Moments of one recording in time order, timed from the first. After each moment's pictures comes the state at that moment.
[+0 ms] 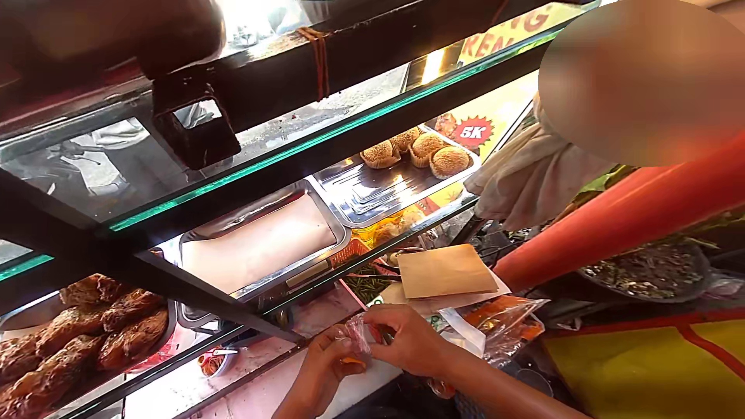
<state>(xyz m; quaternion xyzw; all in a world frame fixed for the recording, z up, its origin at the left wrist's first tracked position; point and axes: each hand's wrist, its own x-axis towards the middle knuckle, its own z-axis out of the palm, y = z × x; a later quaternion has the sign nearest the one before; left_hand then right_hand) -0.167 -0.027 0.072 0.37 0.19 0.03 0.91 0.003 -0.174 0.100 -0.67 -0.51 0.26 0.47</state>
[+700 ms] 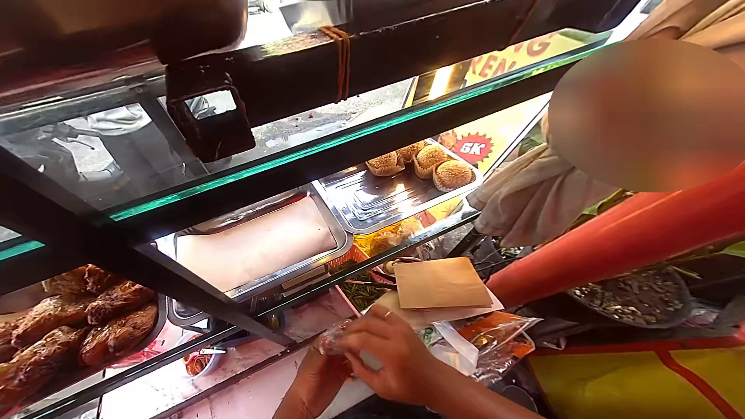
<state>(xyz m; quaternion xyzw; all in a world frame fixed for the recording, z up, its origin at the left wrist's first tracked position) -0.159 -0.035 0.028 0.22 0.07 0.08 0.97 -0.014 -0.163 0.105 -0.66 -0.64 -0.02 0.40</state>
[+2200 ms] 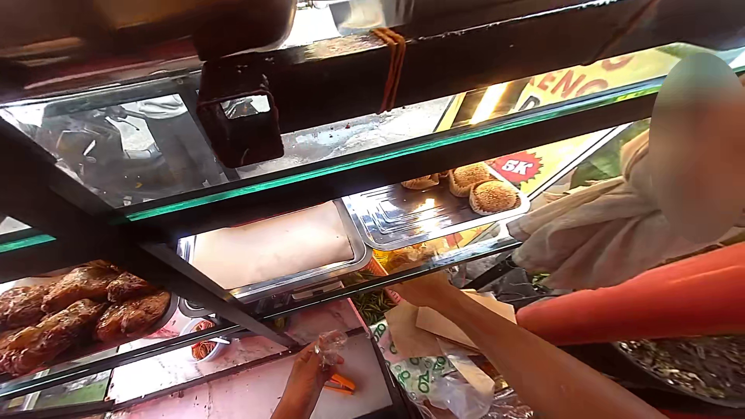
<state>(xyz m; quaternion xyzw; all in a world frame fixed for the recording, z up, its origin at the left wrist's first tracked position) -0.169 -0.029 -0.008 0.33 0.32 0.18 0.87 0.160 -0.095 0.070 -0.85 -0.47 0.22 -0.05</state>
